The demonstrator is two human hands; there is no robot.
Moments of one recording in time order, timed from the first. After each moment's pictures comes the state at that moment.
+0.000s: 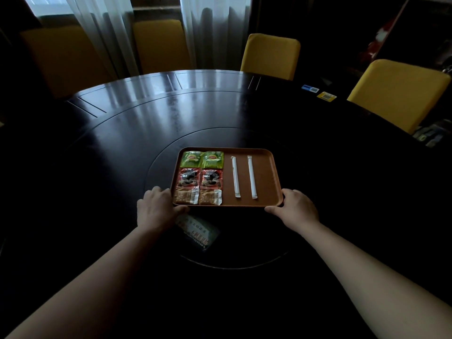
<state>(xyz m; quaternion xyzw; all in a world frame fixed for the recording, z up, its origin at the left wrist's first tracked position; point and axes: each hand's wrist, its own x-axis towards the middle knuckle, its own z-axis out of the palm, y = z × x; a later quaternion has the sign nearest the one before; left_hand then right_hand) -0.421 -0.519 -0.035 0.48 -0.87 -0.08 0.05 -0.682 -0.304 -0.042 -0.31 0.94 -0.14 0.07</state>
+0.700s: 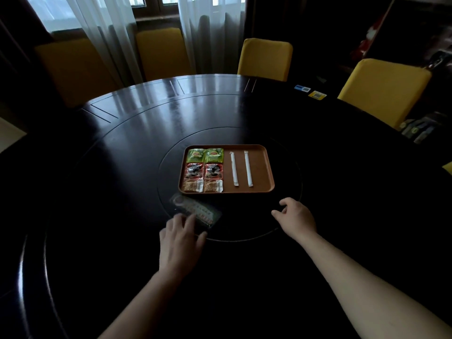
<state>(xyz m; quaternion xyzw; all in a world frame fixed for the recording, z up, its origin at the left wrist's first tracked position) -0.355 -0.381 -0.024 0.42 -0.89 -0.13 0.11 -0.616 -0.236 -0.010 -0.24 0.94 -0.20 0.14</state>
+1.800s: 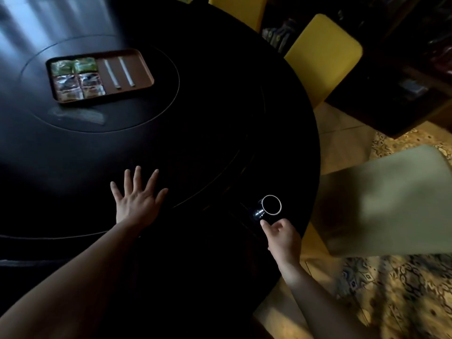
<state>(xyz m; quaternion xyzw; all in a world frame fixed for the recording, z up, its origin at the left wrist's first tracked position) -0.262 -0.176 -0.063 0.26 -0.96 -0.13 -0.05 -0.309 0.190 -0.021 0.14 0.92 -0.35 0.10</state>
